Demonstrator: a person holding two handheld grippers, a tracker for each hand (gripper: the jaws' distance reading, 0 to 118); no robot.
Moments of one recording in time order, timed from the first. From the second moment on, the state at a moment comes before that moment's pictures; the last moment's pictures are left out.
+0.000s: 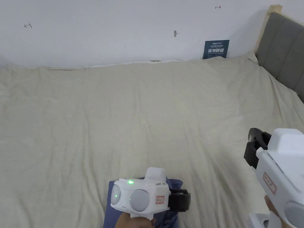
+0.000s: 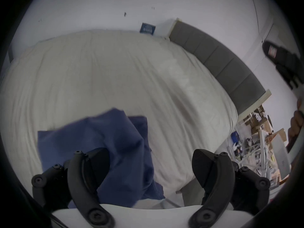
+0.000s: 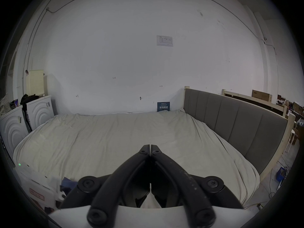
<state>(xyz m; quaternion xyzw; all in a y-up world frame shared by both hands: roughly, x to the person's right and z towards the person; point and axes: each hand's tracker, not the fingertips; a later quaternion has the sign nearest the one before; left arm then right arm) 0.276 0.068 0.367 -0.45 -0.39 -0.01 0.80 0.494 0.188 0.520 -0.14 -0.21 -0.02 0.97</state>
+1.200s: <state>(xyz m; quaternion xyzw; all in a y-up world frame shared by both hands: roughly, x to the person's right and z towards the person) 0.287 -0.002 0.401 -0.44 -0.33 -0.02 0.83 0.497 0.181 0.526 -0.16 -0.21 -0.03 0.96</state>
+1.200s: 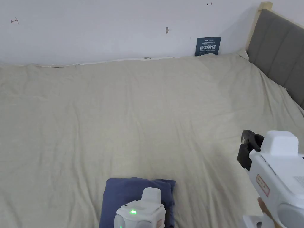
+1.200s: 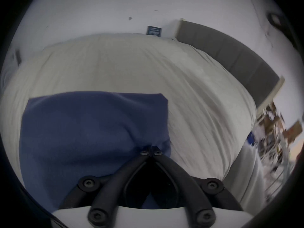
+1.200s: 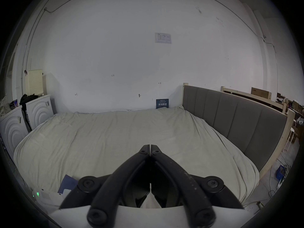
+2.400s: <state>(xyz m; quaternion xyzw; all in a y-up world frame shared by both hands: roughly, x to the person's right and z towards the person) 0.078 0.199 0.331 -0.08 -0.13 -0.04 0.99 0.435 0.211 0.495 -0.11 -0.16 0.00 0.98</state>
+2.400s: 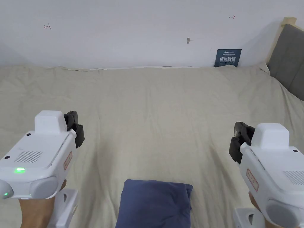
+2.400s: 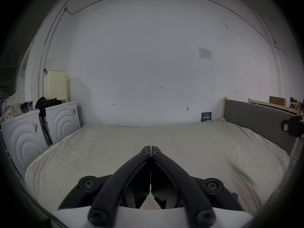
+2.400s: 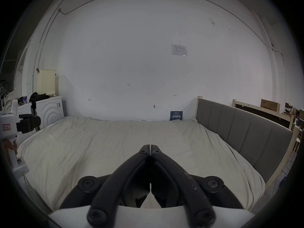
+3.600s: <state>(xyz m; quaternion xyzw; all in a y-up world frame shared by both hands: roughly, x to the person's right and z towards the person) 0.071 0.107 0.317 -0.32 -0.20 0.09 0.92 0.356 -0.040 0.428 -0.37 -0.11 -0.04 0.92</state>
